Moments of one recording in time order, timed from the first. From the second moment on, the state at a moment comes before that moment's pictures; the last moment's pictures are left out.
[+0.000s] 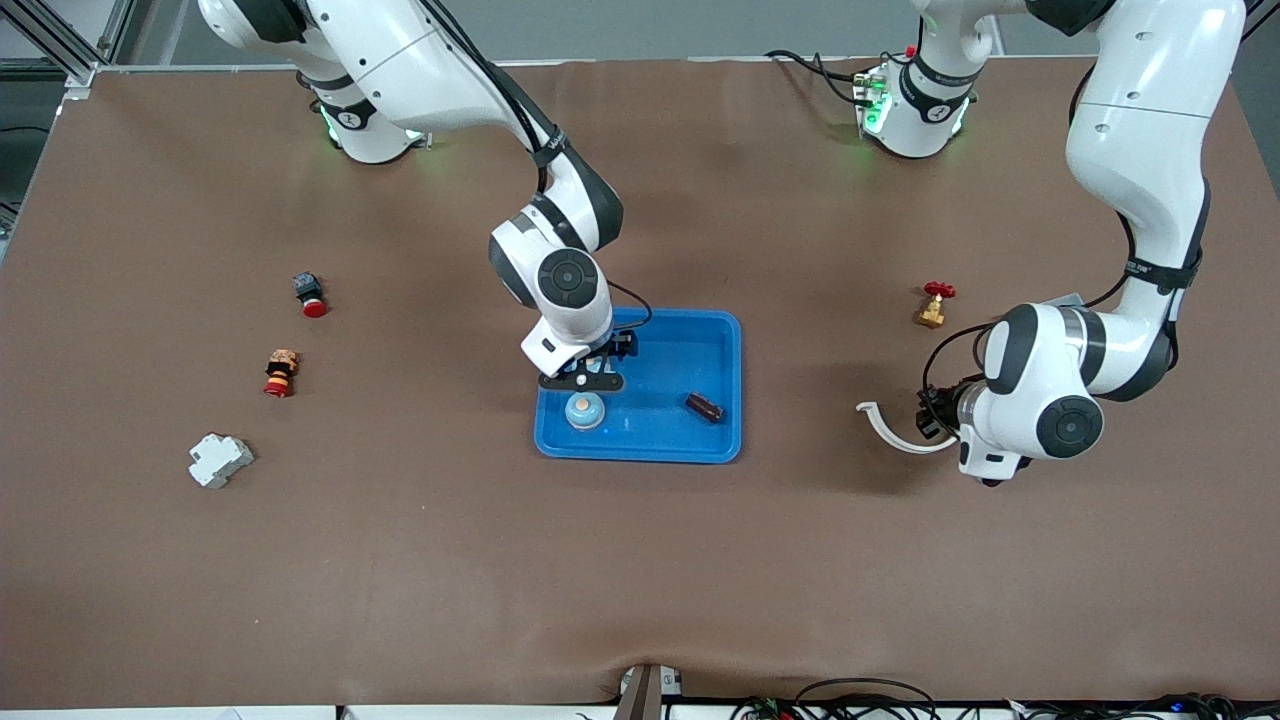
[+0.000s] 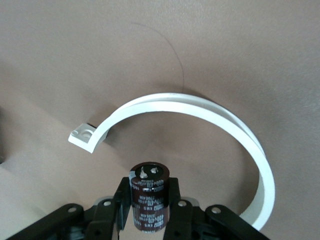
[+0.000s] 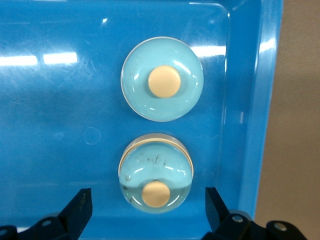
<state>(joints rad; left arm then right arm) 0.05 0.65 -0.18 -1.70 0.10 1.98 -0.80 0.71 0.68 0.01 -1.67 0.06 2.27 0.70</state>
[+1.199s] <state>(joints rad) 0.01 0.61 -0.29 -1.55 0.10 1.91 -0.95 0.71 0.71 -0.01 -1.67 0.06 2.30 0.70</state>
